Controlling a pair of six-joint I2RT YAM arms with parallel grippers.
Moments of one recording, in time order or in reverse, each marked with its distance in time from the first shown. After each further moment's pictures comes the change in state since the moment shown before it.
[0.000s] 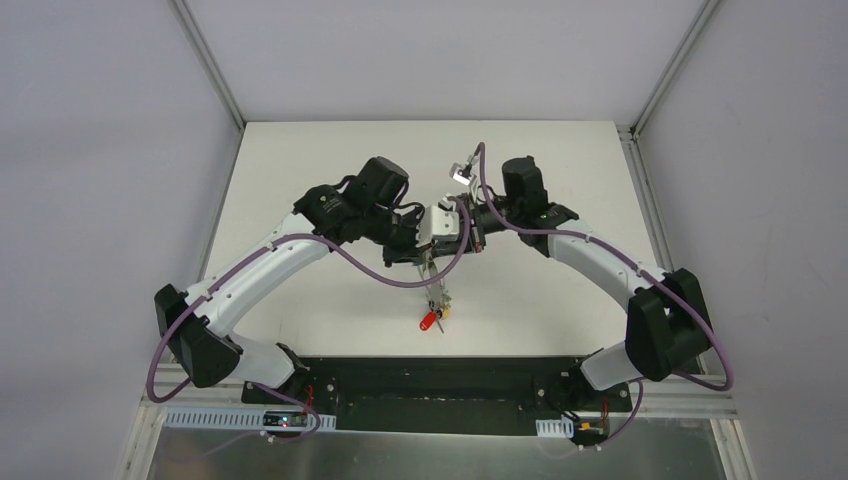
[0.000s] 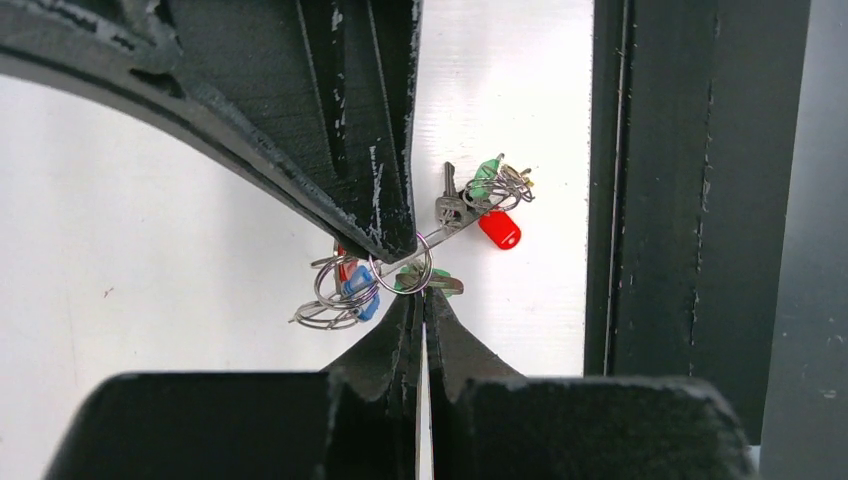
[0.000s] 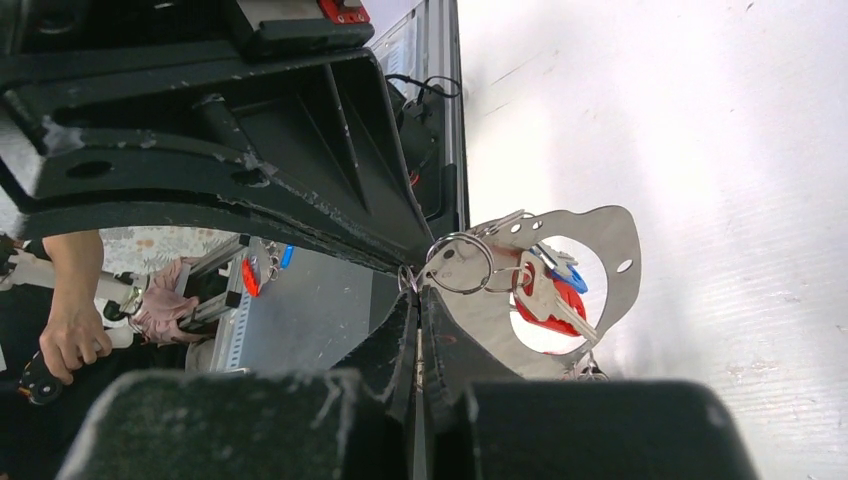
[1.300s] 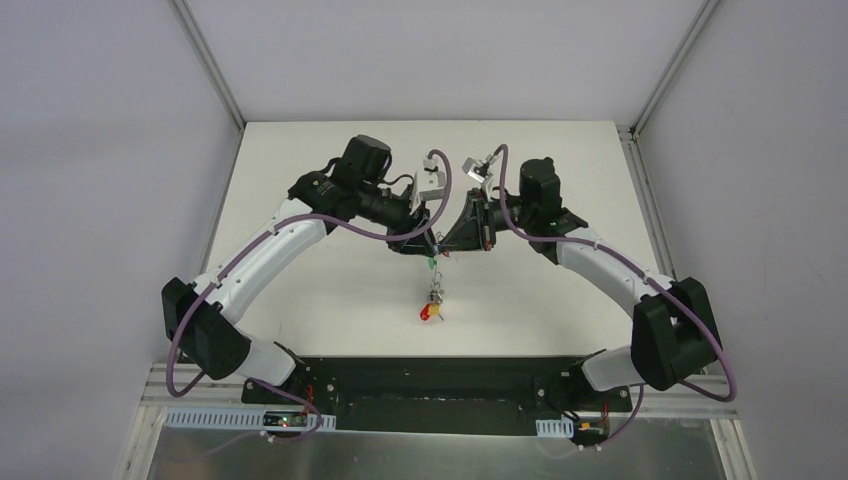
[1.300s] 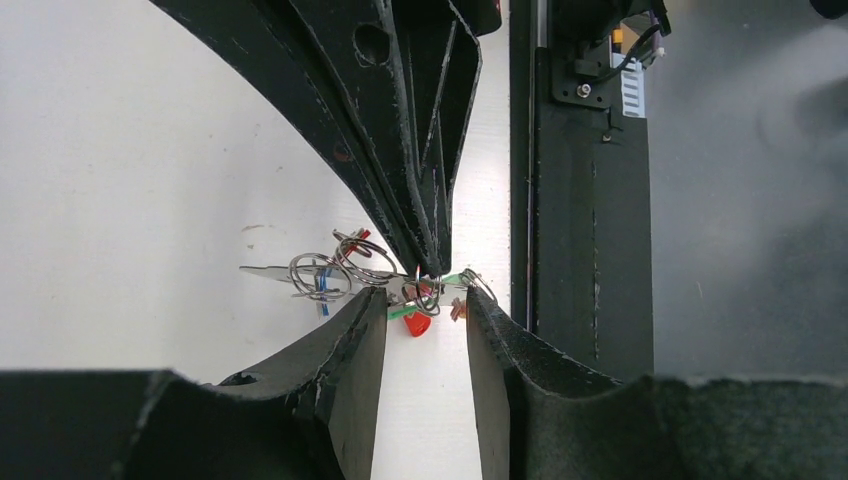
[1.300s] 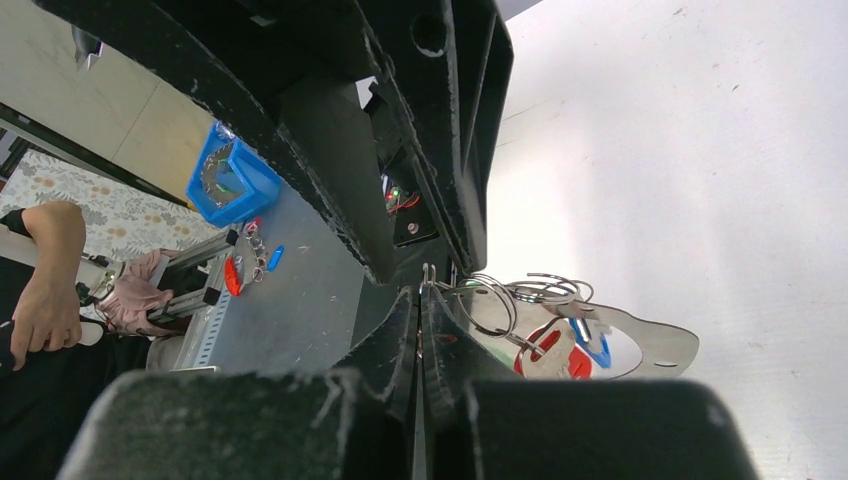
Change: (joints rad) left arm 0.159 0.045 0.001 0.160 0.326 -0.236; right arm -0.052 -0.052 -0.094 0.285 -0.080 0.100
